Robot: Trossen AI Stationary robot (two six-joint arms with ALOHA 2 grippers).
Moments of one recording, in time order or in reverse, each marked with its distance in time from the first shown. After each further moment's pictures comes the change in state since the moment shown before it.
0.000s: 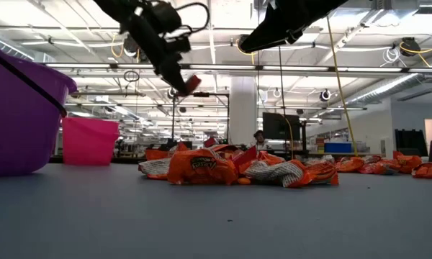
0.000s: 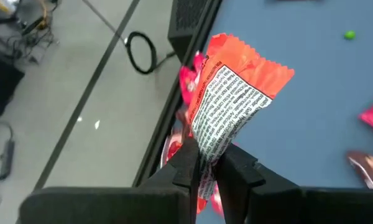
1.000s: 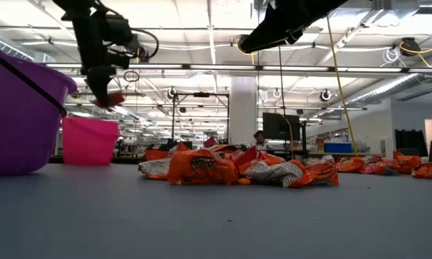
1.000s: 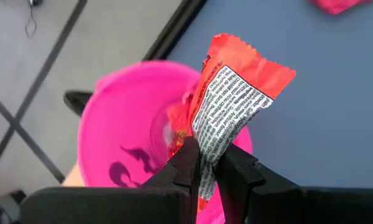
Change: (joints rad) left arm 0.307 -0.299 -0.229 -0.445 -0.160 -0.052; right arm 0.000 0.000 0.000 0.000 0.000 0.008
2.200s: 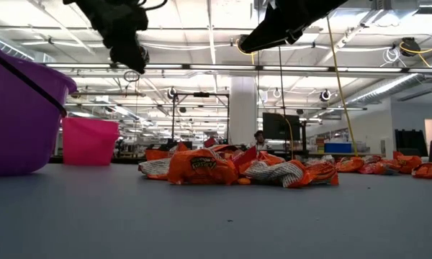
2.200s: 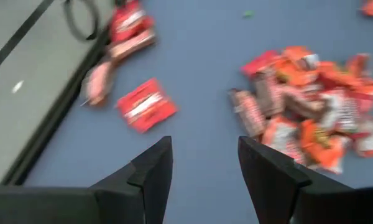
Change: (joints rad) left arm -0.373 -0.091 0.039 0.173 0.369 -0.190; right arm 0.000 0.000 0.000 0.001 0.000 0.000
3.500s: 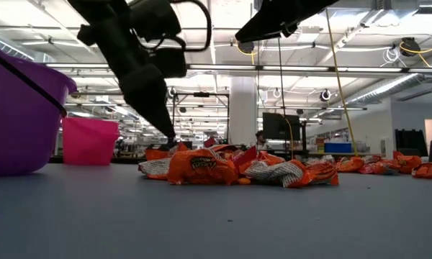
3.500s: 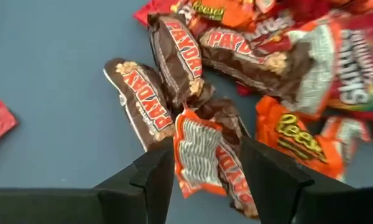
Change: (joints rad) left arm -0.556 0.456 -0.224 0.533 -0.364 -0.290; right arm -0.001 0.000 0.000 0.093 0.000 -0.068
